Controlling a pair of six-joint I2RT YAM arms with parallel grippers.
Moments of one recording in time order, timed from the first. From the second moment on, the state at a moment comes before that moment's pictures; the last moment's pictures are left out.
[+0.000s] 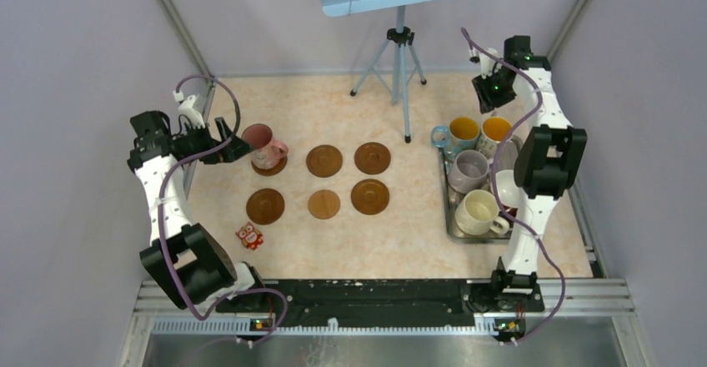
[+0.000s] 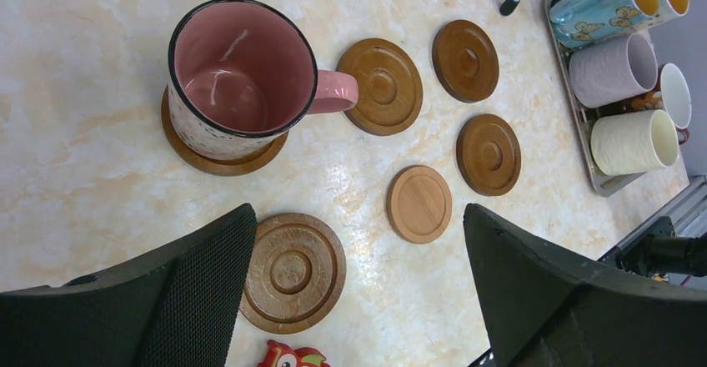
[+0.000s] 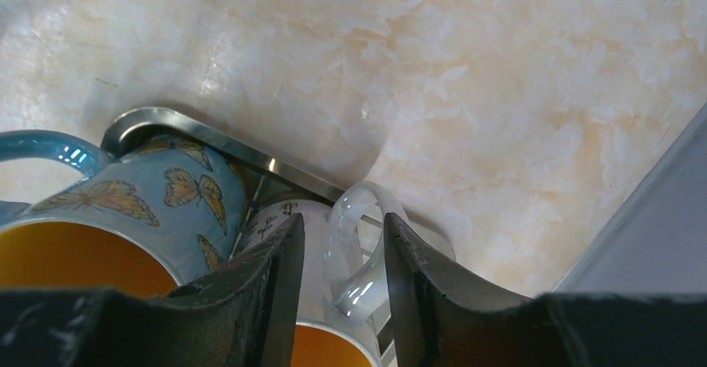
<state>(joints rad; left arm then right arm) 0.53 1.33 1.21 -0.80 0.96 0.27 -0.06 2.14 2.03 -0.94 -0.20 -0.53</state>
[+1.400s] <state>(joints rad) 0.53 1.32 1.20 -0.79 0.97 0.26 -0.23 2.01 1.83 -1.07 -0.21 -0.70</state>
